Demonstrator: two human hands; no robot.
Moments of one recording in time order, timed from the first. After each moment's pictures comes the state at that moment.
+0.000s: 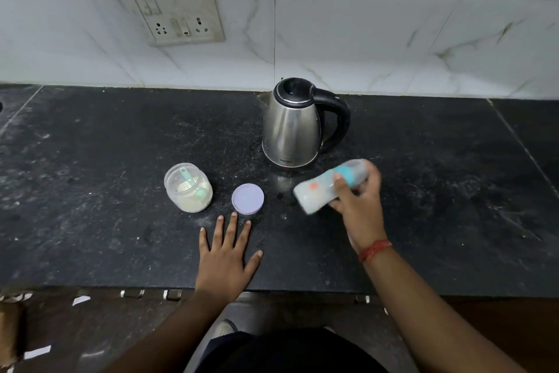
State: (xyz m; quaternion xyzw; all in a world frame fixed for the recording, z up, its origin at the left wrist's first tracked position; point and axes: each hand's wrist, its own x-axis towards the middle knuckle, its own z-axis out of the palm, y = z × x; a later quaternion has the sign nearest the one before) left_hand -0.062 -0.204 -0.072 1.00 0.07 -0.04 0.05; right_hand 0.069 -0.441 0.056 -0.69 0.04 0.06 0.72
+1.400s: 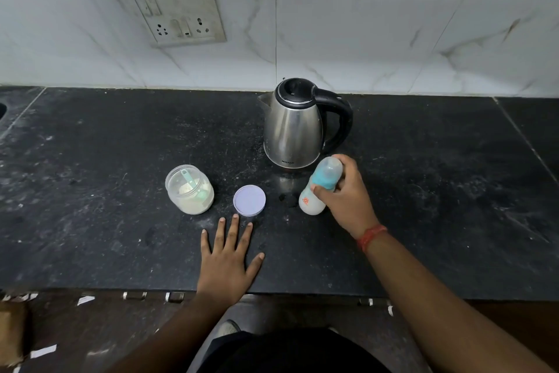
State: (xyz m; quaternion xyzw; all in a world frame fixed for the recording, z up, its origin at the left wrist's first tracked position) left_hand -0.064 -0.202 -0.073 1.00 0.07 -0.05 0.05; right_hand 0.093 -0.431 0.056 -0.80 -0.06 0.06 0.60
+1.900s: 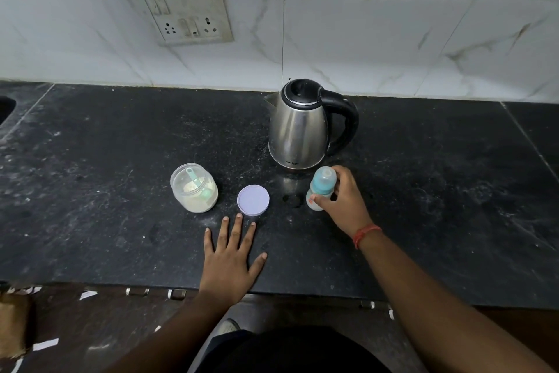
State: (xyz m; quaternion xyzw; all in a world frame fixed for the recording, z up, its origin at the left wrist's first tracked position) left_hand -0.064 -0.202 -0.072 1.00 0.07 -0.05 0.05; right_hand 0.107 -0.435 0.020 -0.86 -0.10 0.08 0.49
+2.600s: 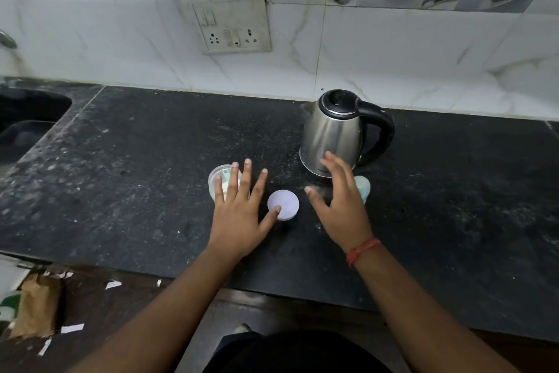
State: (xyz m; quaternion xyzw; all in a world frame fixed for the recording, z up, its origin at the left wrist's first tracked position) left_hand -0.013 -0.153 0.014 0.98 0.07 0.14 0.08; right_hand 0.071 -0.361 0.065 -0.85 -0.26 -0.08 0.46
